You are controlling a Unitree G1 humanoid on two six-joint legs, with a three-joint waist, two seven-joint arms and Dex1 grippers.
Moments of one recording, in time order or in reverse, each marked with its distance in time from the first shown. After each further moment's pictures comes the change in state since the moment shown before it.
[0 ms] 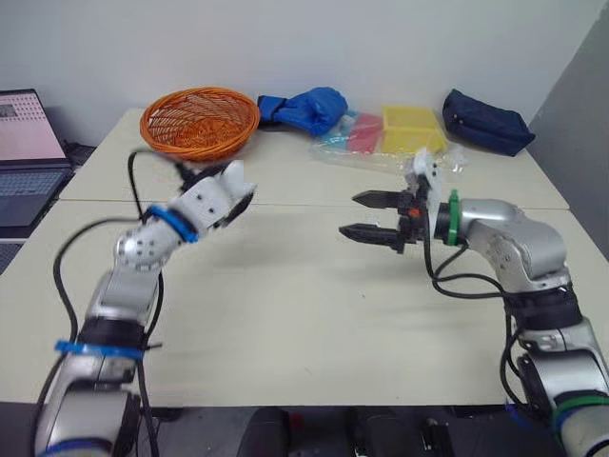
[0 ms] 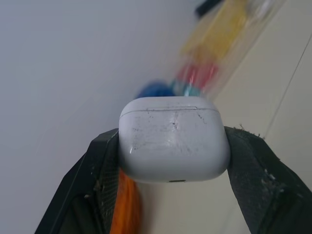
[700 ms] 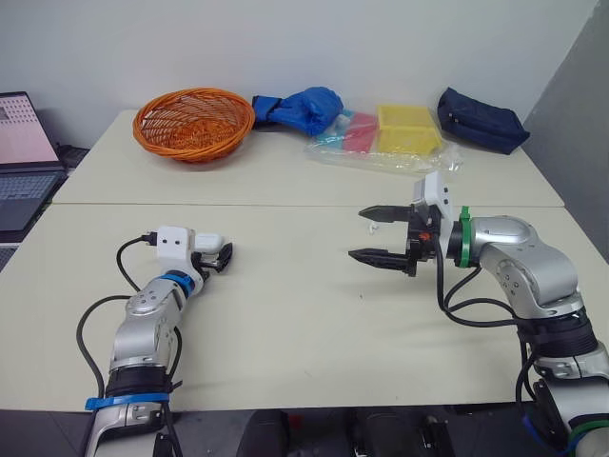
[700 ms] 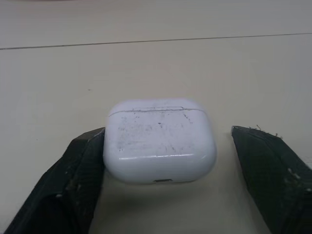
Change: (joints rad) left arm 0.343 -0.265 0.316 -0.124 -0.419 0.880 0.171; right arm 0.194 -0.093 -0.002 -0.156 -0.044 -0.189 0.071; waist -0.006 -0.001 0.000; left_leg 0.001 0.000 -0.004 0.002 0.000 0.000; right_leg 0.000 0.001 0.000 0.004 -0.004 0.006
